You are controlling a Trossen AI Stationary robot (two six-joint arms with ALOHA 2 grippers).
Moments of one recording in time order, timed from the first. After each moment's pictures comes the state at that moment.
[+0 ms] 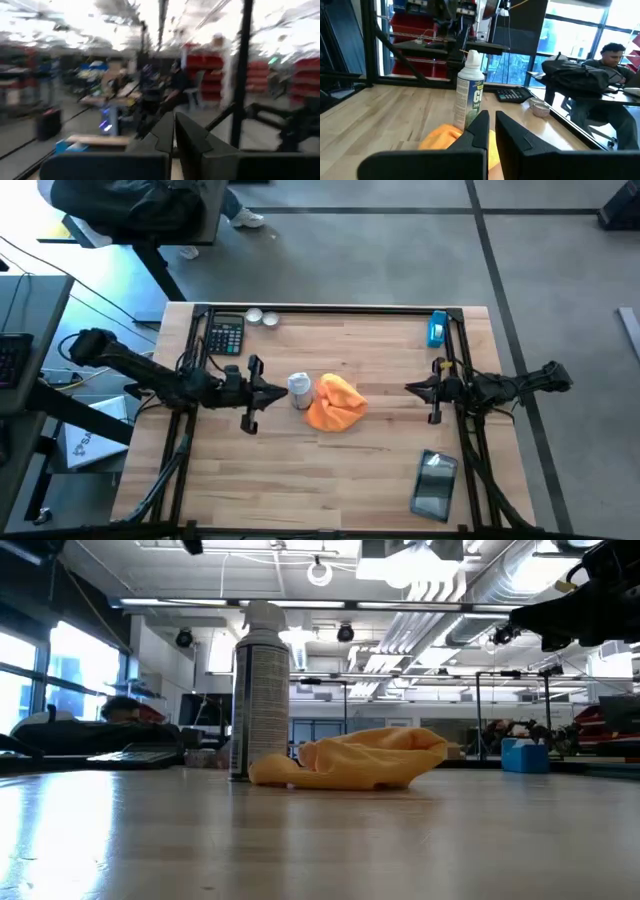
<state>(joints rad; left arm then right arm) -0.32 1.05 0.56 0.67 -0.38 0.04 0.28 0.03 0.01 0.06 0.40 -0.16</state>
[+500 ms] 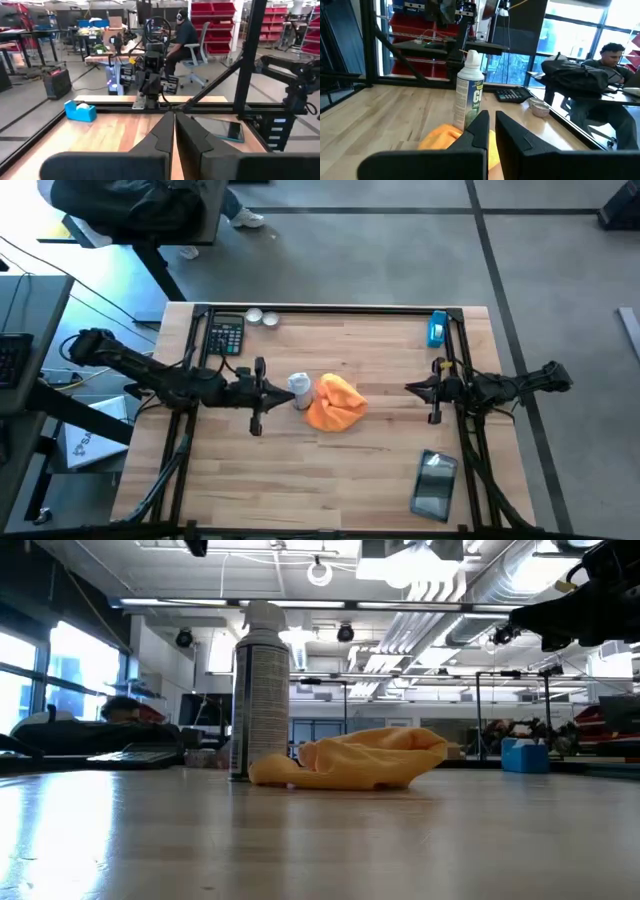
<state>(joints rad) -0.32 1.05 0.65 0.38 -0.36 -0.01 0.28 0.03 0.01 0.06 0.40 -0.16</state>
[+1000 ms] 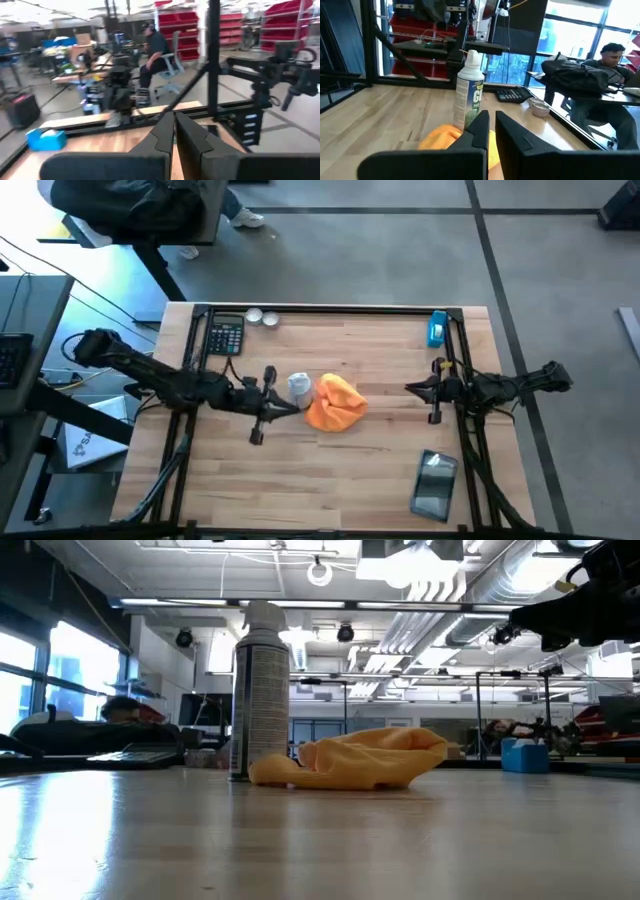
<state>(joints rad) -0.32 1.20 0.65 0.59 -0.18 0.08 0.28 0.03 0.01 0.06 0.37 -0.16</state>
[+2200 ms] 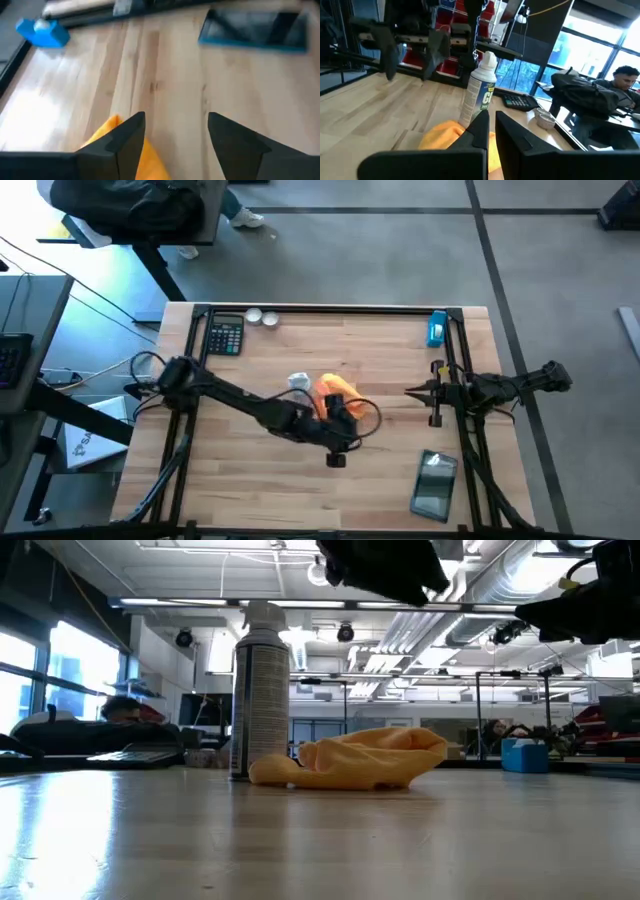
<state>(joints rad) -0.32 2.01 1.65 -0.44 -0.42 -0.08 0.28 0.03 0.01 0.06 0.32 -0.29</state>
